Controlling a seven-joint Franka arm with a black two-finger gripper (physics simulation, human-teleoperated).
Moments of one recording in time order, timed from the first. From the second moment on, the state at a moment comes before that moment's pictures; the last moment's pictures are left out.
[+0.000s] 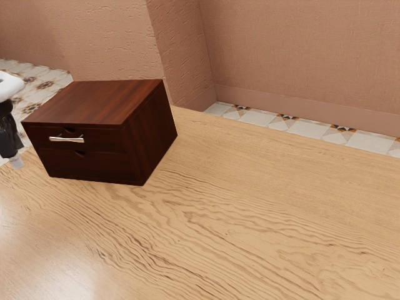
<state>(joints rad) 0.43 -0.07 0.22 -1.59 0.03 1.53 1.14</state>
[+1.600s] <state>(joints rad) 0.40 0.13 0.20 -1.54 -0.08 1.85 1.91</state>
